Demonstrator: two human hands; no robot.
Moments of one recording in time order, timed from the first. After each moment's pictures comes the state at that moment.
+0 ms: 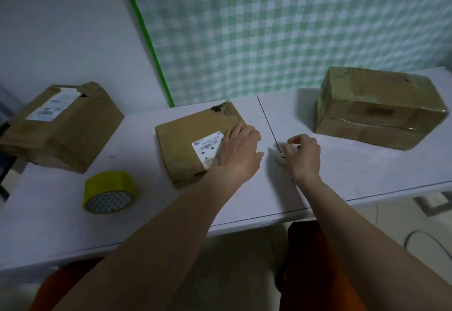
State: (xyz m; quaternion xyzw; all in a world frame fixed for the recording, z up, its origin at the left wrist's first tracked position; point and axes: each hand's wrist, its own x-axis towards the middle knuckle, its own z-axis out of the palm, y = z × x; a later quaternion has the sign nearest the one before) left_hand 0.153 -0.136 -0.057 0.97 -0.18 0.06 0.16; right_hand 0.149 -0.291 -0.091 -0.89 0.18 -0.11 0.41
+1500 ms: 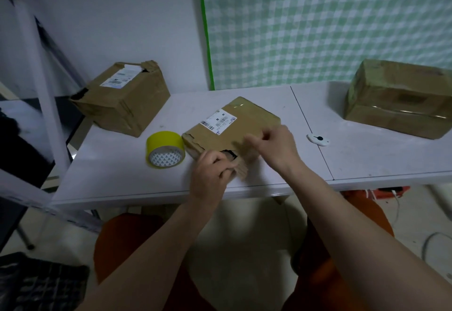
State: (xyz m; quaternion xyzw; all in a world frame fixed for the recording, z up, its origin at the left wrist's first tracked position) left_hand 0.010 -0.001 -0.095 0.88 -0.10 0.31 0.34; right_hand 0.055 -0.154 -0.018 -0.87 0.01 0.01 0.50
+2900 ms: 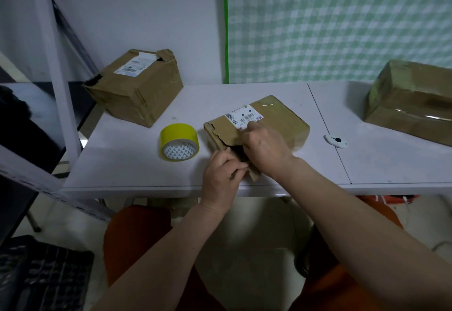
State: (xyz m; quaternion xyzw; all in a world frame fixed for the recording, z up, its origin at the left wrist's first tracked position) left_hand 0.005 0.005 -0.108 0.85 -0.09 0.34 0.40; right_hand 0.070 -0.106 -0.037 -0.95 -0.30 -0.11 0.05
